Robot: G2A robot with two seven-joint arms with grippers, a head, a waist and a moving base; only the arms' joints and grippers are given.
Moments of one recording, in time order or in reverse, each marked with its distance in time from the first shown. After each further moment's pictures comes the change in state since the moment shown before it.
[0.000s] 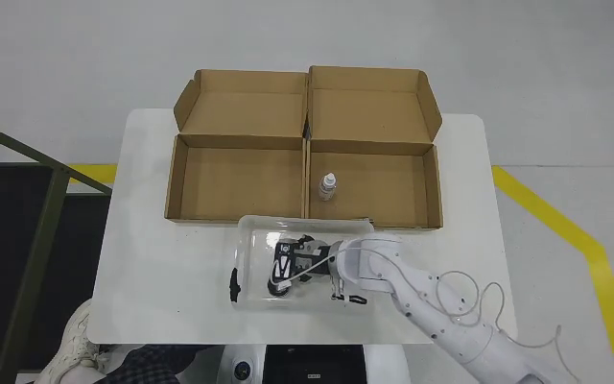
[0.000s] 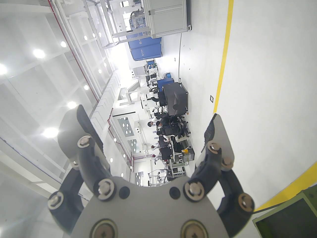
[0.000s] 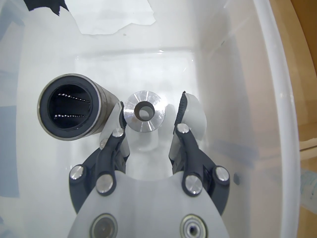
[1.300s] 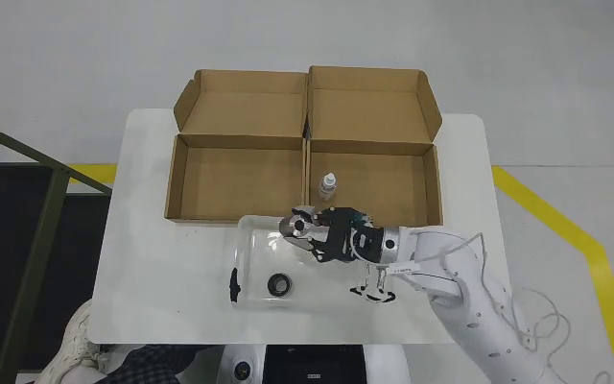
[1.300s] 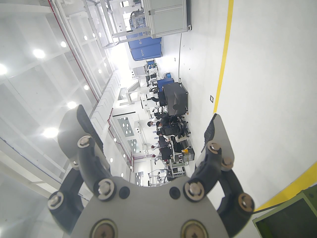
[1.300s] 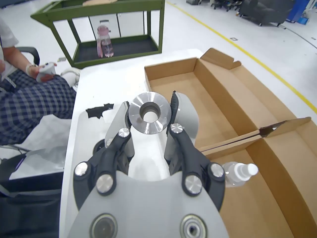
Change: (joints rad) left arm 0.000 0.000 0.000 0.000 0.000 0.000 0.000; right arm -0.218 0.074 0.389 -0.332 0.273 -0.060 -0.251
